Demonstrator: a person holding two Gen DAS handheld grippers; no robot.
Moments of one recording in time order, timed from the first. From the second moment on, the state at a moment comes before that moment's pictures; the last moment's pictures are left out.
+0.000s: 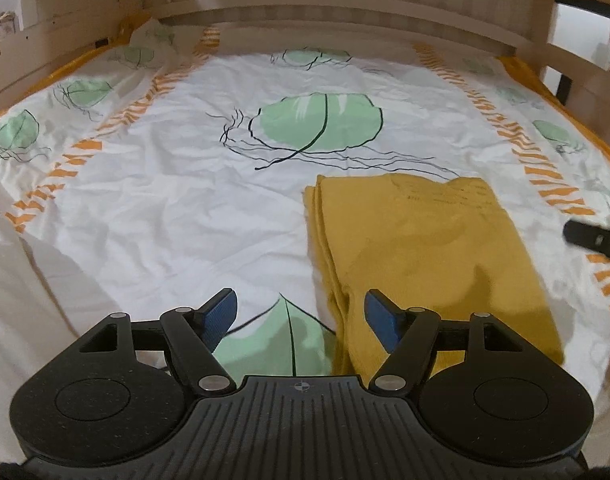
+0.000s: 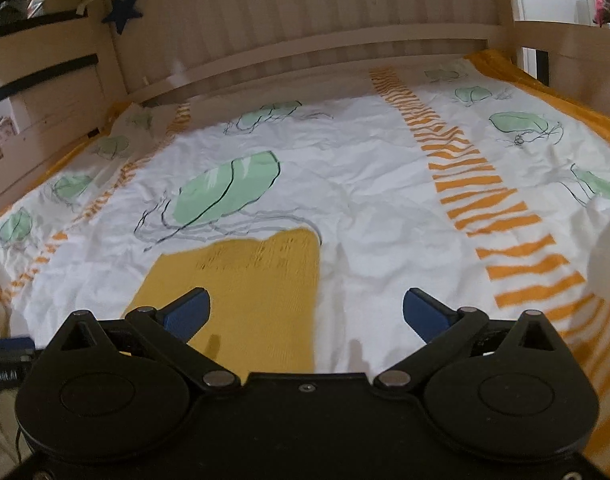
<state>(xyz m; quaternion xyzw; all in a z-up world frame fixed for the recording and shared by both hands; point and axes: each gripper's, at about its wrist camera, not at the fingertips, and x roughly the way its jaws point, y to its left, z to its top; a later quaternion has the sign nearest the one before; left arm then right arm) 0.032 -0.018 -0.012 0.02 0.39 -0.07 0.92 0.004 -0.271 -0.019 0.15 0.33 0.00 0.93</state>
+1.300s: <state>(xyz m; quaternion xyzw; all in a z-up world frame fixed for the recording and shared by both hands) -0.022 -0.016 -0.020 0.02 0.48 -0.06 0.88 -0.078 -0.235 -0.002 0.16 0.39 0.02 0.90</state>
